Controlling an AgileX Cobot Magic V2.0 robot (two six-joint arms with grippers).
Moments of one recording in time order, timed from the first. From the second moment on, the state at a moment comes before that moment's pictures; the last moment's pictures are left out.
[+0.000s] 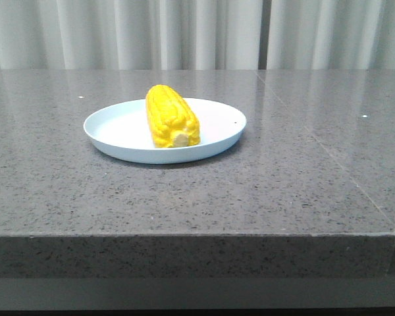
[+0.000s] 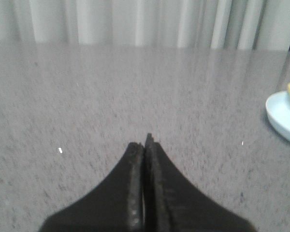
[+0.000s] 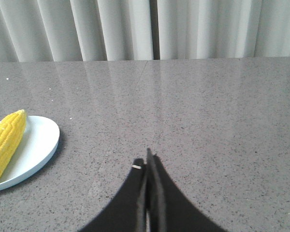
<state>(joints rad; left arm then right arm) -0.05 -0.01 -0.12 0.07 0.34 -0.10 0.25 0.21 -0.43 -0.25 0.43 0.38</state>
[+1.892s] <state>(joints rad) -0.04 -0.01 0.01 0.03 0.14 -0.10 -0.01 0.01 0.00 0.12 0.17 -0.05</state>
